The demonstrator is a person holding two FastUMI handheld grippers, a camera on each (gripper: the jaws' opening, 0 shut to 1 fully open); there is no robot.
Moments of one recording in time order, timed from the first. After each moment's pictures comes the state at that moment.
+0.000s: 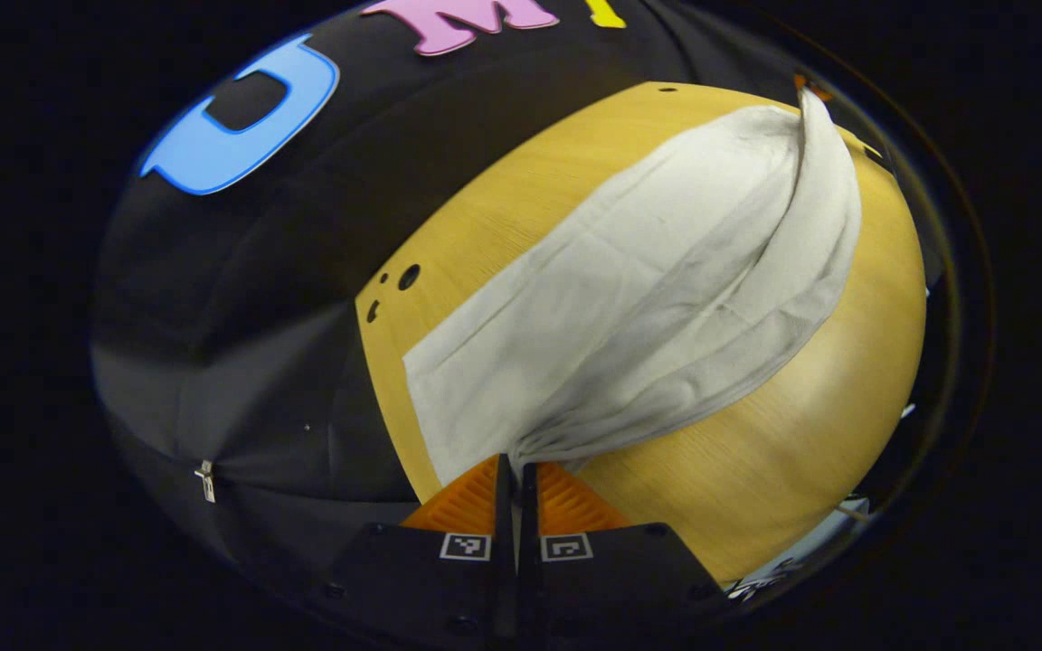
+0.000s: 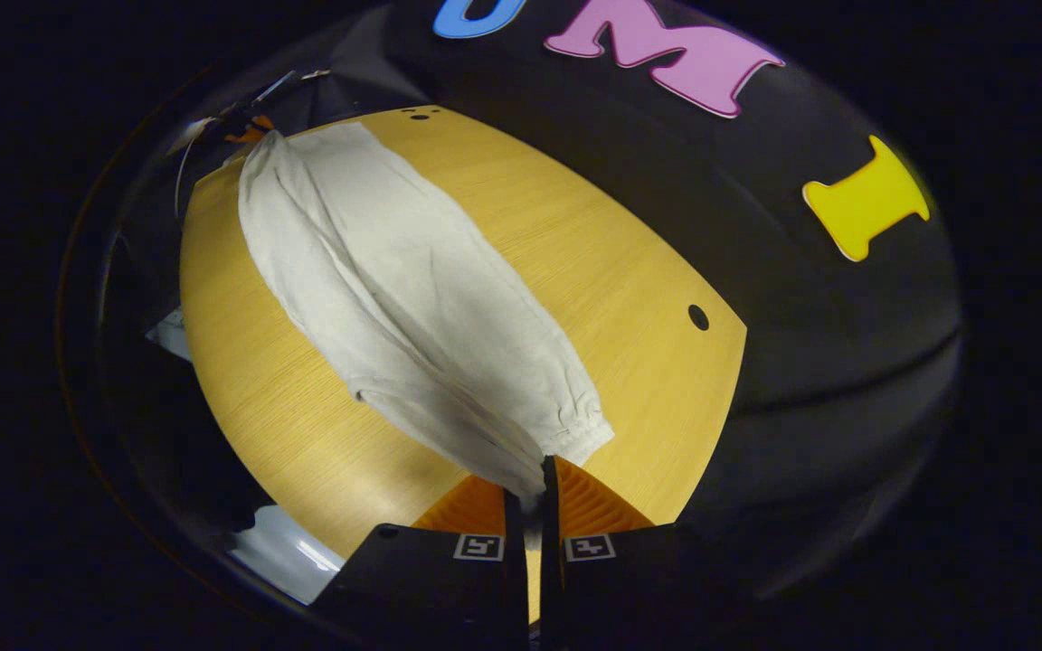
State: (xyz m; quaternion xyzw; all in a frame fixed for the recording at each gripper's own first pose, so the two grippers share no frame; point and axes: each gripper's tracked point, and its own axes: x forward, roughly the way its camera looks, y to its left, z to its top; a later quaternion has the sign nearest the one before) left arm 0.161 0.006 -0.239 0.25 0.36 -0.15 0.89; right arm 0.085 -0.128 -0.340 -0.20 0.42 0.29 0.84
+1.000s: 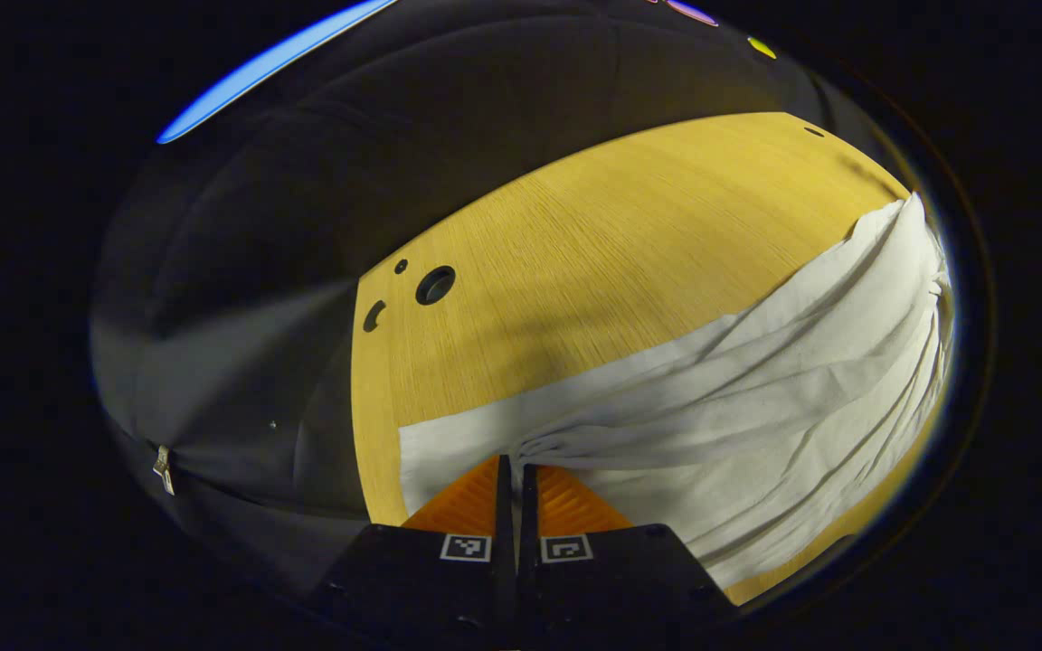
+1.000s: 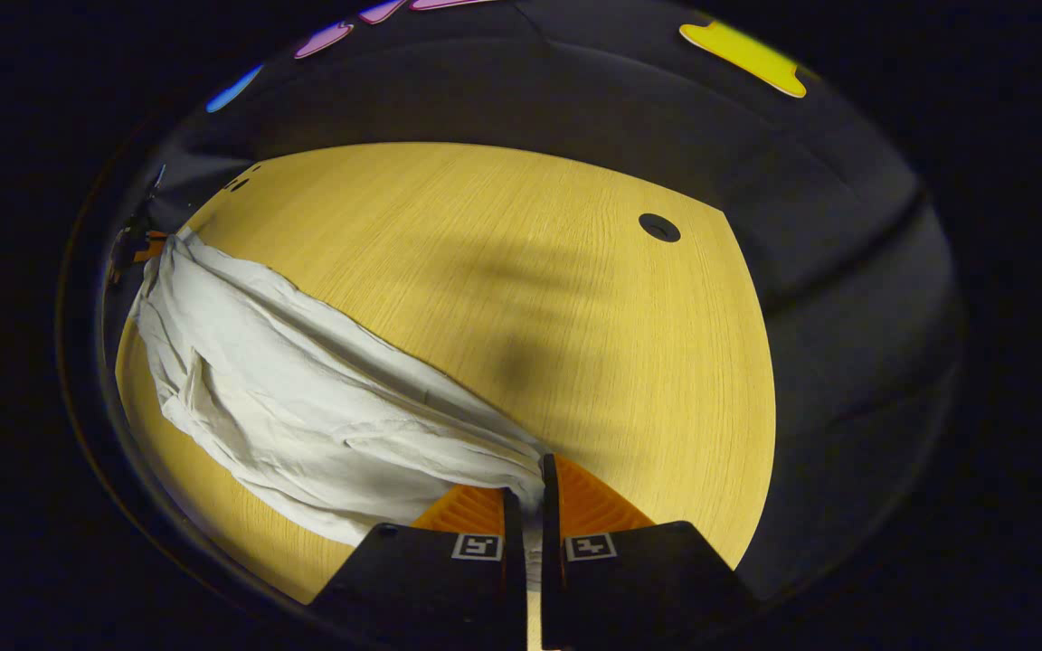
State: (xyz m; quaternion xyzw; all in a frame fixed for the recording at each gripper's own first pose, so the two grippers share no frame) left arm 0.337 -0.021 -0.286 0.17 0.44 -0.09 0.88; right arm 0.185 -0.120 -0.456 -0.03 0.53 0.17 0.83
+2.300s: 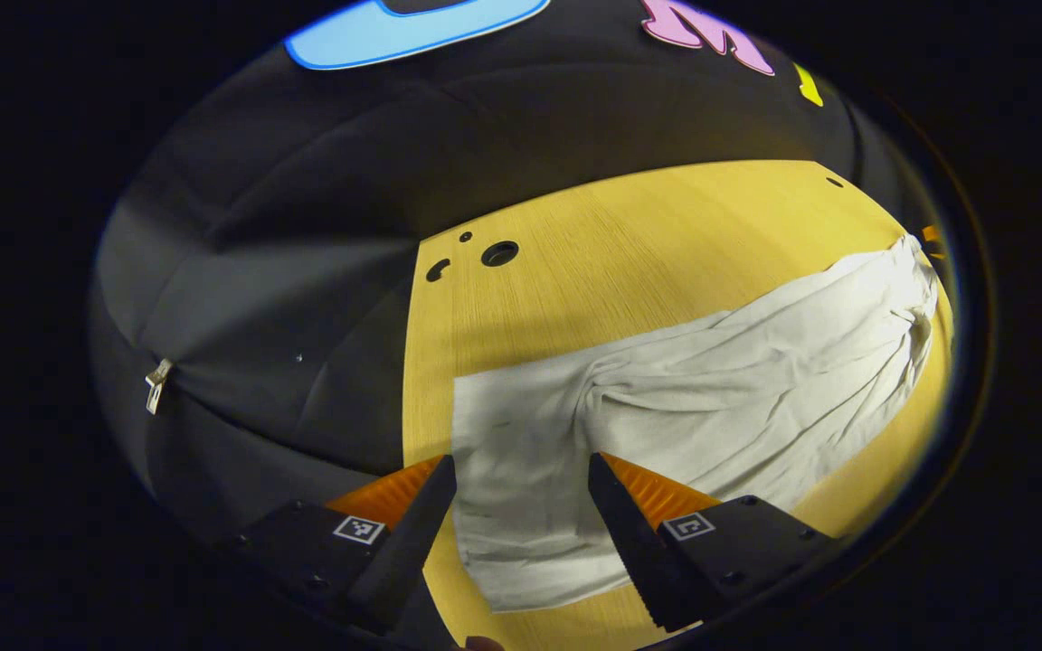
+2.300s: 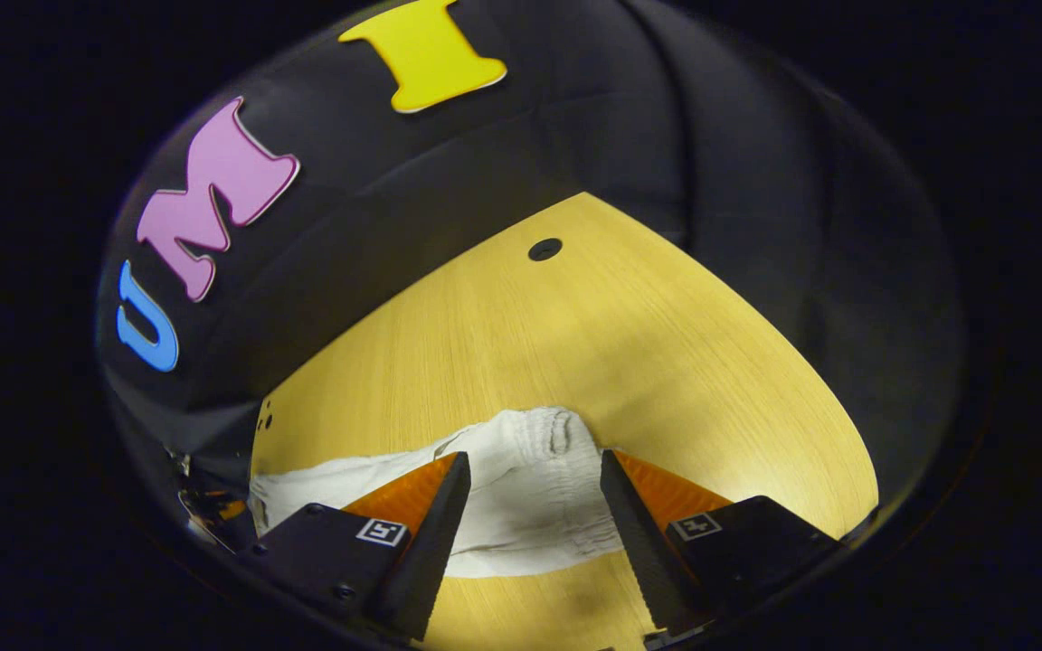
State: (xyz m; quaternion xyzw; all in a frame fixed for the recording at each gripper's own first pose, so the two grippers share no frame) left arm 0.247 0.045 -0.247 0.06 0.41 -0.05 0.91; right arm 0.146 -0.156 -0.386 0.33 0.44 -0.01 0.84
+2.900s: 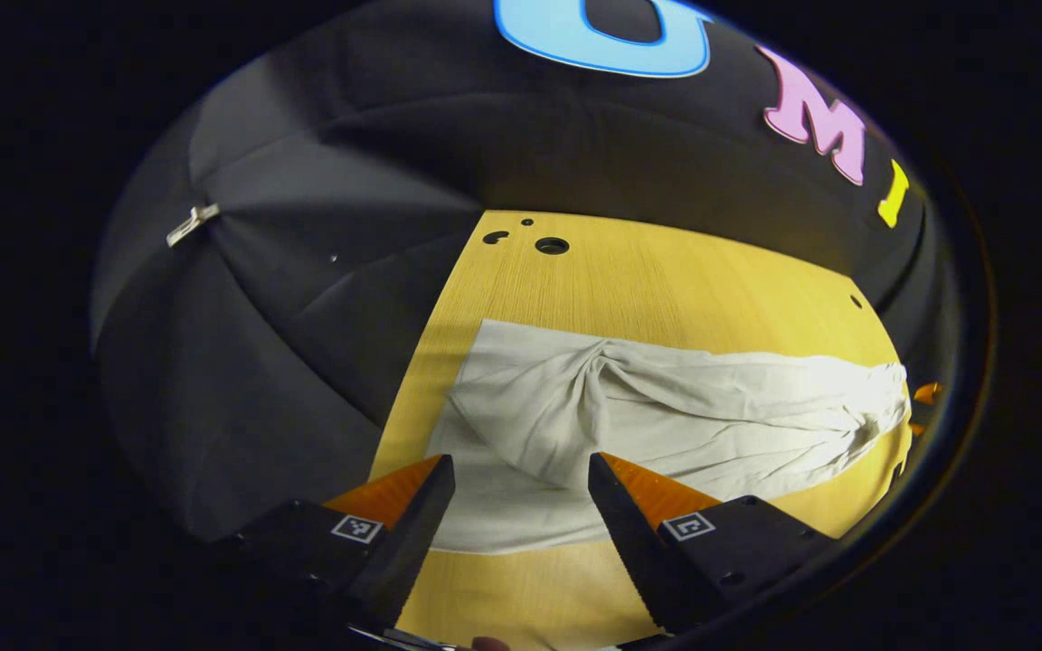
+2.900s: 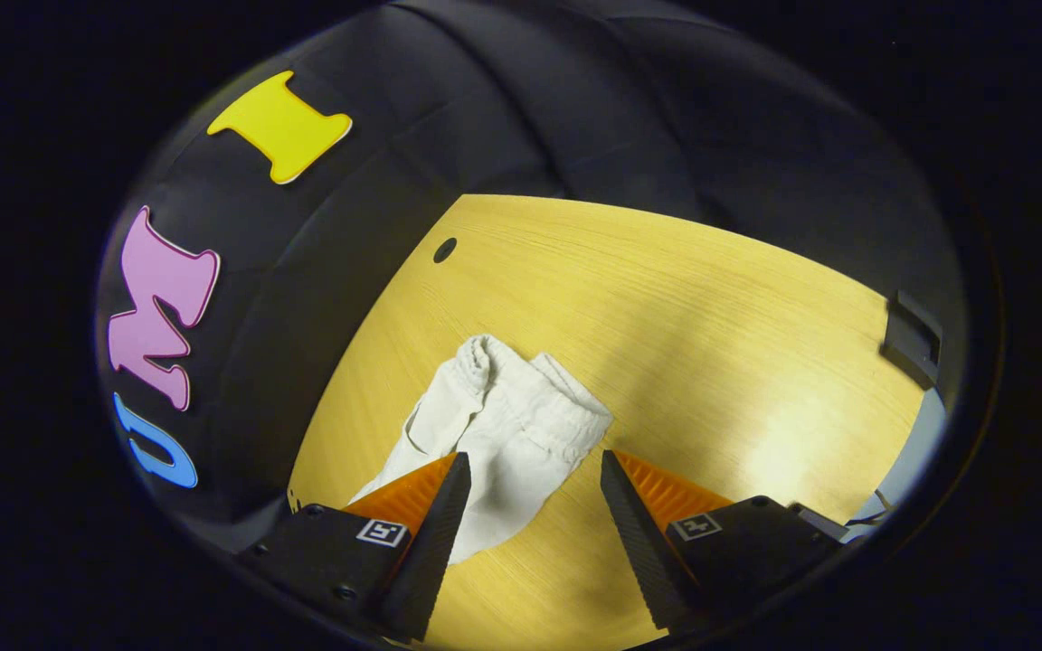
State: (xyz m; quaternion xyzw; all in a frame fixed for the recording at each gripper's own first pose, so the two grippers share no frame) left arm 0.180 0.044 -0.240 -0.16 0.39 0.02 0.91; right arm 0.068 -0.137 -0.410 0.47 0.43 -0.15 0.76
